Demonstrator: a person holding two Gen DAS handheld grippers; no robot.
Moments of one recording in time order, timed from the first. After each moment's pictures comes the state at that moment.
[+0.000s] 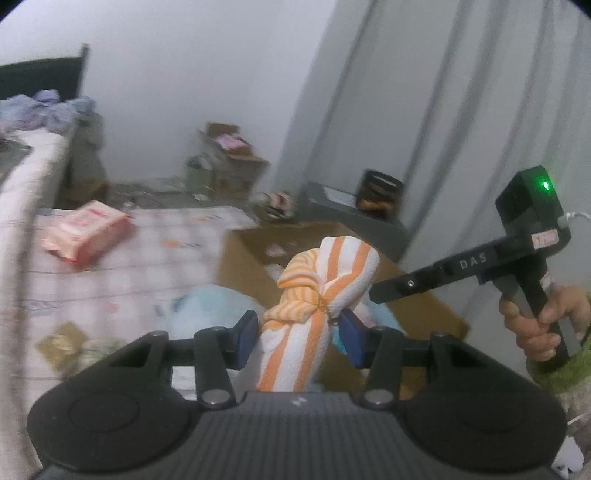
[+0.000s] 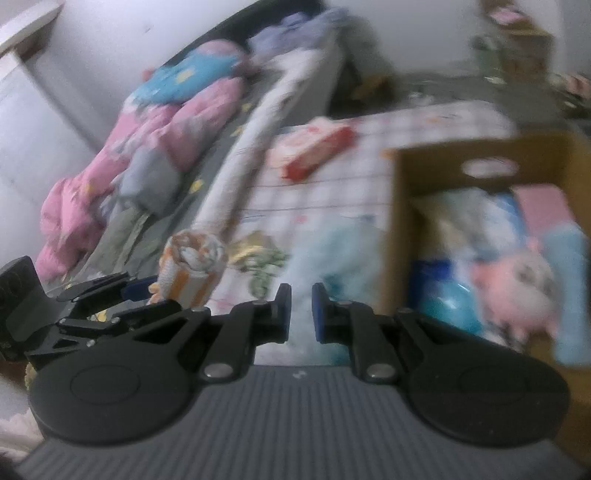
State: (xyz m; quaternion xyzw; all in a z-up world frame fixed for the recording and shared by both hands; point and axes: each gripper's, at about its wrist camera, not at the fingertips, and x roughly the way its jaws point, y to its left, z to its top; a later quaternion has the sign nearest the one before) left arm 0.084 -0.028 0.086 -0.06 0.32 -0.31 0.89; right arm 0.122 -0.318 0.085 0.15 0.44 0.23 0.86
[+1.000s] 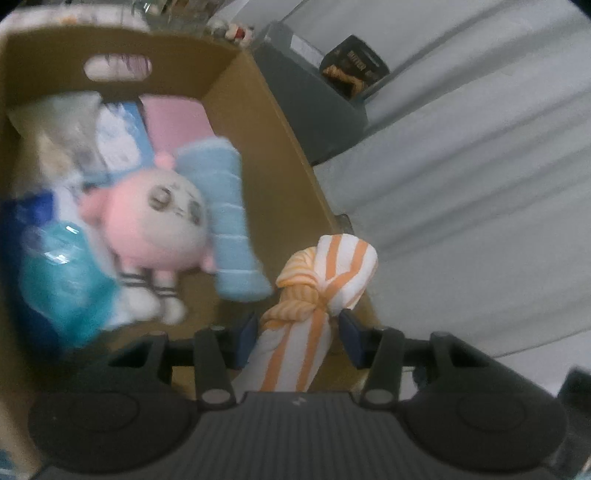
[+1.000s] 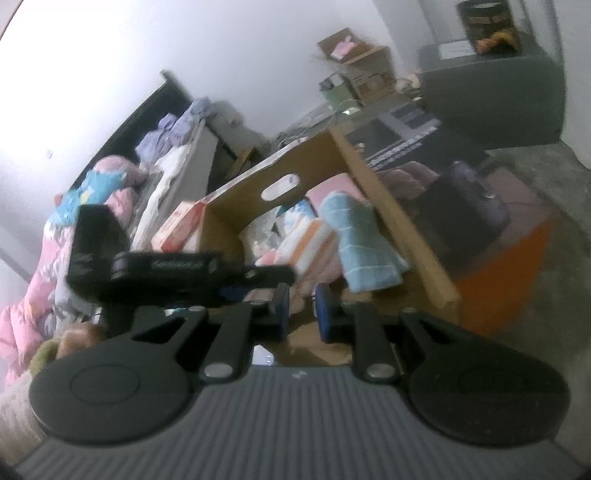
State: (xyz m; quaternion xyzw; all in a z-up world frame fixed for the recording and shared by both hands) left arm 0.195 -0.287 -0.021 -0.19 0.57 -0.36 0.71; right arm 0.002 -0.501 0.037 0.27 0.35 0.05 0.89
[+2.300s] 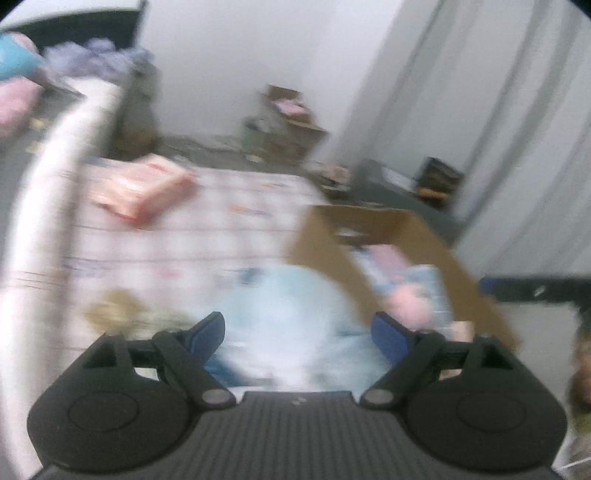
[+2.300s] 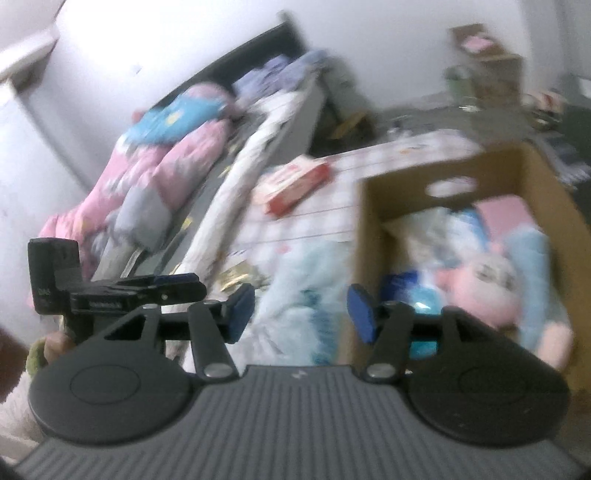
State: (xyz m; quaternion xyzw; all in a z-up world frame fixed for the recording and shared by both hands) left arm 0.133 0.038 0.064 -0.08 0.39 -0.20 0.90; right arm 0.110 -0.284 0.093 0.13 0.38 0.24 0.88
